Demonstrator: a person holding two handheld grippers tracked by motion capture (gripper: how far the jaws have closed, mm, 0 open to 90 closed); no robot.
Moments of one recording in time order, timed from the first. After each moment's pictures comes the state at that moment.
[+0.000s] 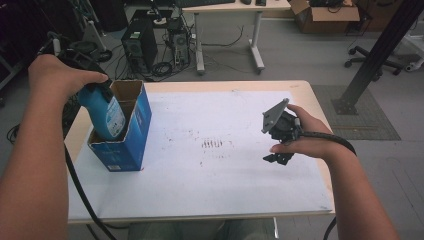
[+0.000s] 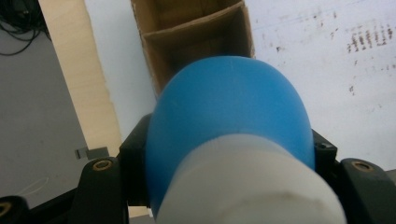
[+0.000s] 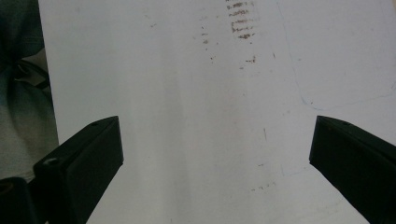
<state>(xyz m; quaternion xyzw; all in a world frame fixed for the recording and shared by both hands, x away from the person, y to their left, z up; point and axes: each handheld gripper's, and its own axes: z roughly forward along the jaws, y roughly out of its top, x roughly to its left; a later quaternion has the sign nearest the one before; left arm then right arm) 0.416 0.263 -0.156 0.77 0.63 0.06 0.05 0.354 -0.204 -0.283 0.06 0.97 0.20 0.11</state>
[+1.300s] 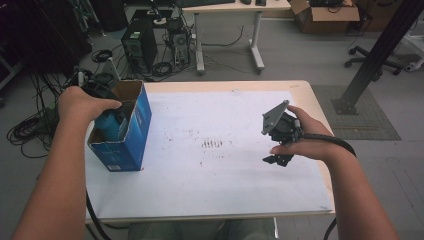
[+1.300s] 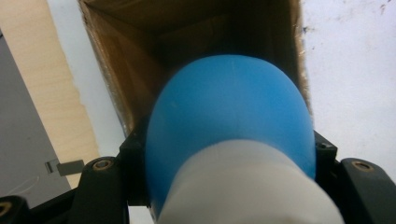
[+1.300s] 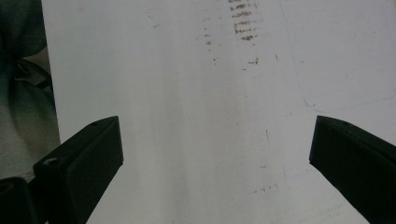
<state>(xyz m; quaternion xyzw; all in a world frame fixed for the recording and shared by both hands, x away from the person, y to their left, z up) 0.429 0.263 -0.247 0.78 0.63 0.04 0.03 0.351 -0.203 -0.286 0.05 0.97 0.20 0.11</state>
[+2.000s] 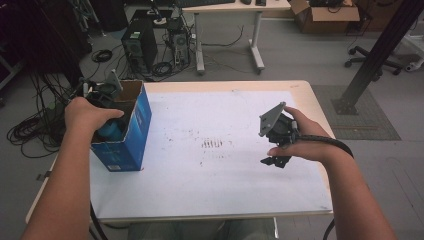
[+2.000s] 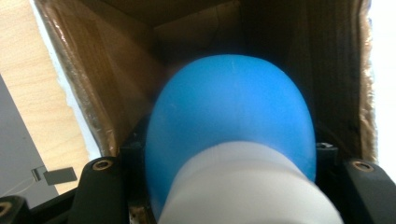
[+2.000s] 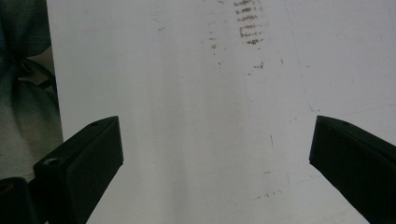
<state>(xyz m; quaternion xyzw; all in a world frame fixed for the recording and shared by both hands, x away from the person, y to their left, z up) 0.430 0.269 -0.277 0.78 0.63 0.03 0.02 0.349 -0.197 -0.288 0.05 0.97 0.20 0.10</state>
